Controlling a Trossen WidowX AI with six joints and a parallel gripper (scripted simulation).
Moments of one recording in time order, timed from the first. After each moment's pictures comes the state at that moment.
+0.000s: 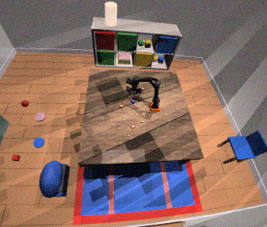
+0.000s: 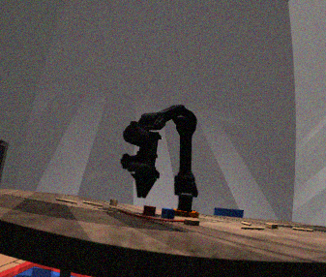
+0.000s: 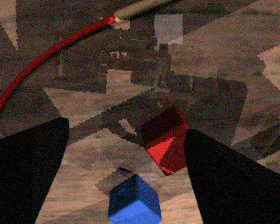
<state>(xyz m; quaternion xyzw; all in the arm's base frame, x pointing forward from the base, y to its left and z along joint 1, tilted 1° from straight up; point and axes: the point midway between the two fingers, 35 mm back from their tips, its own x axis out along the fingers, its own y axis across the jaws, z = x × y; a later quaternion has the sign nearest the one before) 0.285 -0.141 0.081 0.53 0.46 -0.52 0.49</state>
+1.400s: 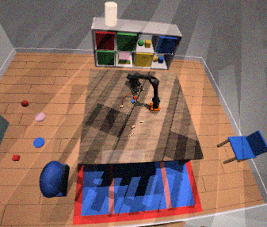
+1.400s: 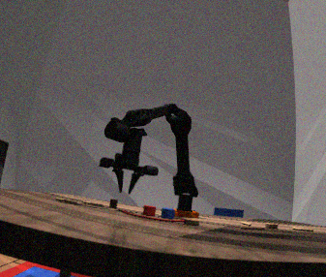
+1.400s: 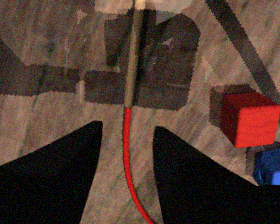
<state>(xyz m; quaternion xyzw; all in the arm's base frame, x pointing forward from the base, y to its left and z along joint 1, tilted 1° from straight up) 0.285 -0.196 0.089 0.70 0.13 -0.68 0.16</state>
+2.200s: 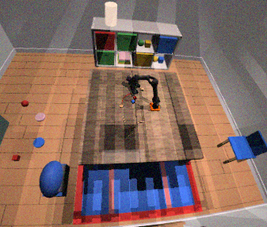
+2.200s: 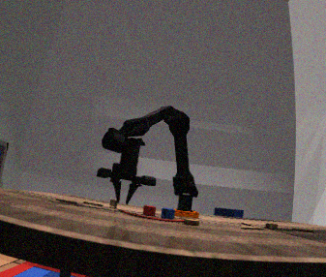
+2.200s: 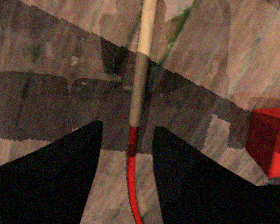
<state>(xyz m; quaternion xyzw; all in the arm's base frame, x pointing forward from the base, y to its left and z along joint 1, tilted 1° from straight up) 0.290 -0.200 0.055 0.71 0.12 -0.68 0.16</state>
